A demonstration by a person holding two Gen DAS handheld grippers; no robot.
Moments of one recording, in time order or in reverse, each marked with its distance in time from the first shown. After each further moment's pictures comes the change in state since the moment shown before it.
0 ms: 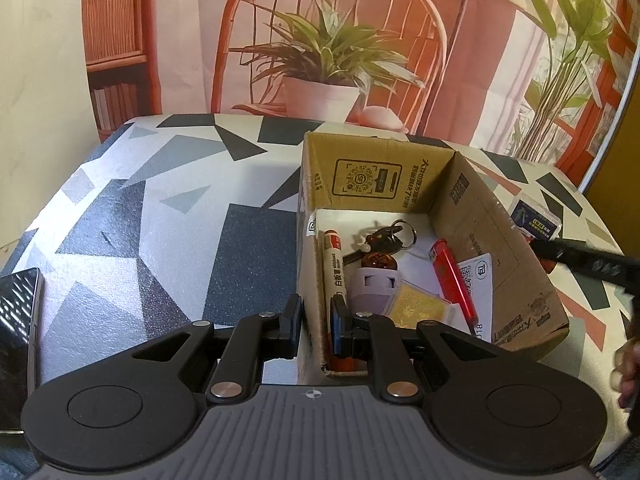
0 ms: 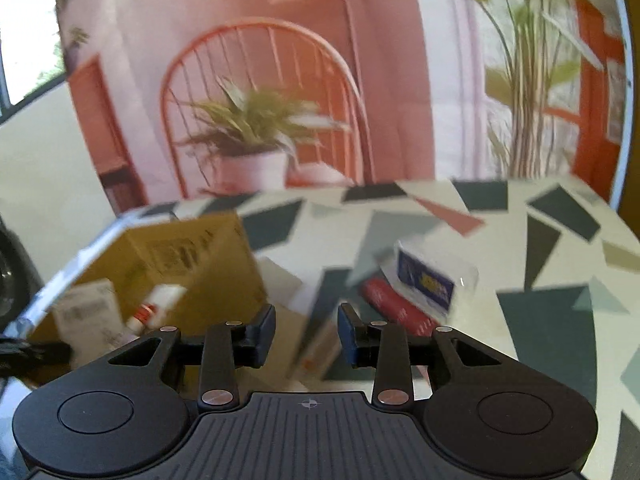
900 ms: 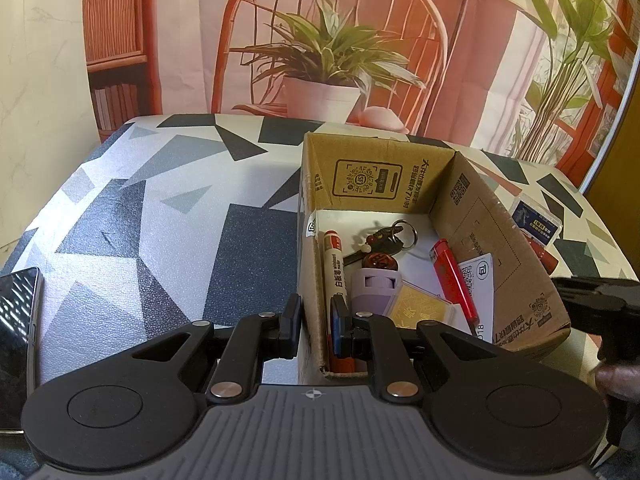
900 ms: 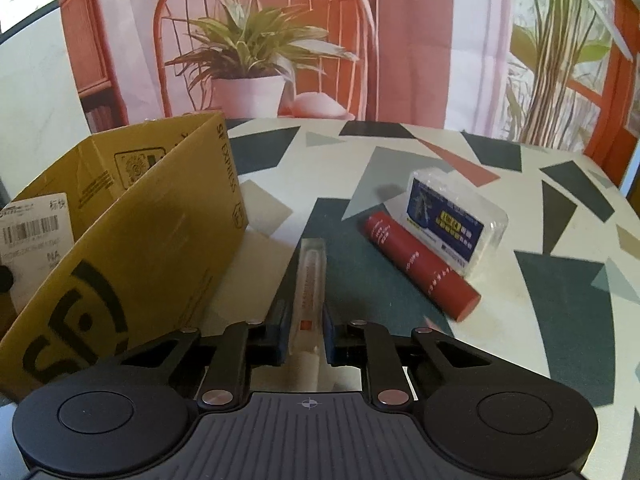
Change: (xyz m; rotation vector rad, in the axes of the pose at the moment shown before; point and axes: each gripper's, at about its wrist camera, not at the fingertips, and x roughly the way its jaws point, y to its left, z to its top) left arm 0.000 0.000 0.000 -0.002 0.000 0.000; right arm 0.045 0.015 -0.027 -0.105 0.147 -0.065
